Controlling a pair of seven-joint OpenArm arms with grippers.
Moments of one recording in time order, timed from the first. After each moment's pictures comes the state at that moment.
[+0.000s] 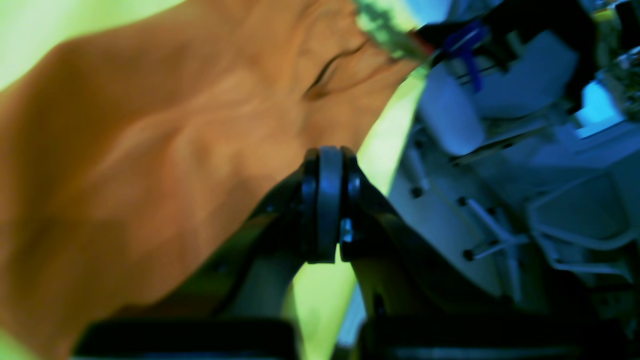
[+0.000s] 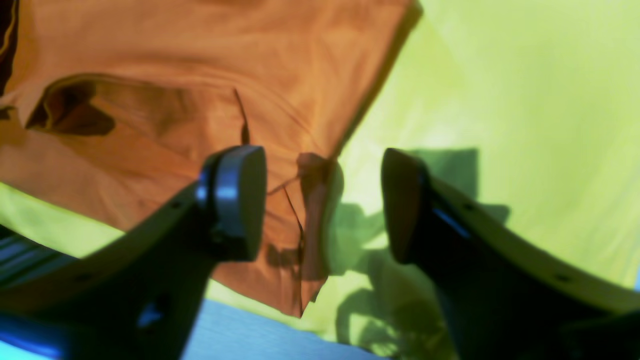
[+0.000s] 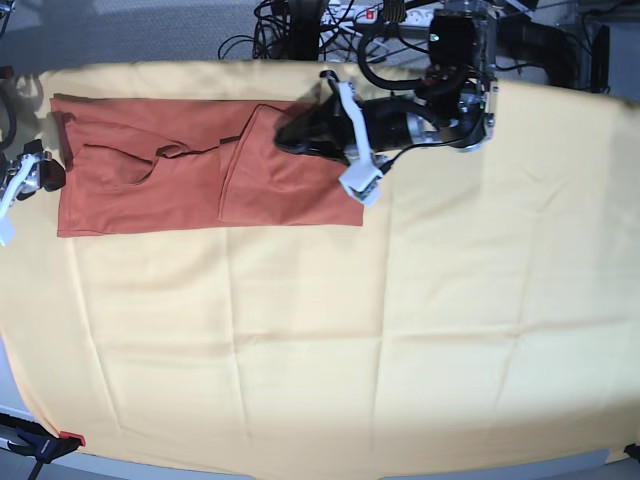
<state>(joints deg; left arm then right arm) 11.2 -4.8 3.6 105.3 -56.5 -43.7 67.9 -8.8 41.0 27.8 91.1 54.2 33.2 -77.3</state>
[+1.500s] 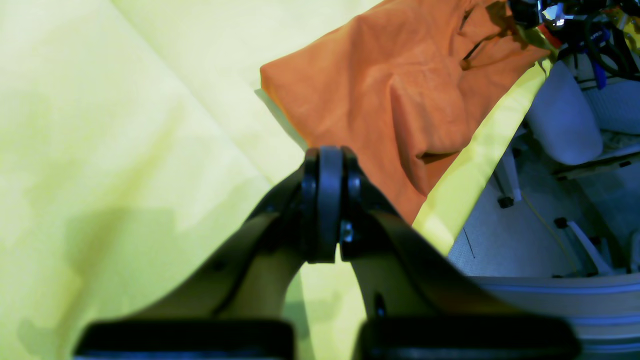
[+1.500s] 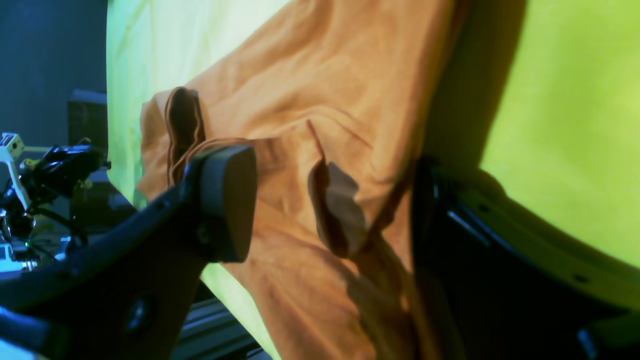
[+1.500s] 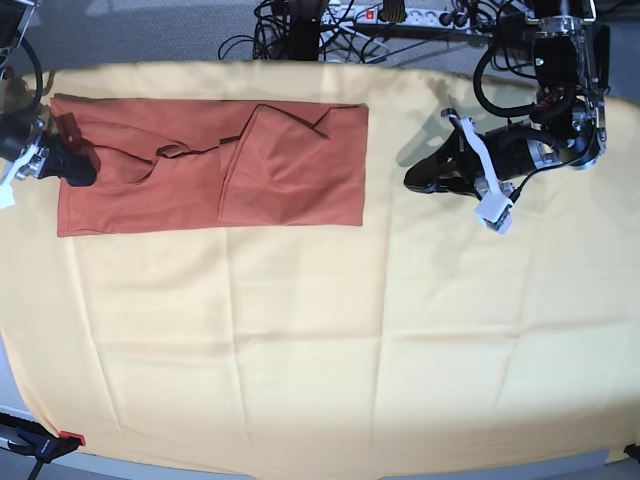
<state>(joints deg) 10.1 -21.9 -11.5 105.3 -66.0 -43.7 67.8 -7.4 34.7 26.2 60.5 83.3 42.4 -78.5</state>
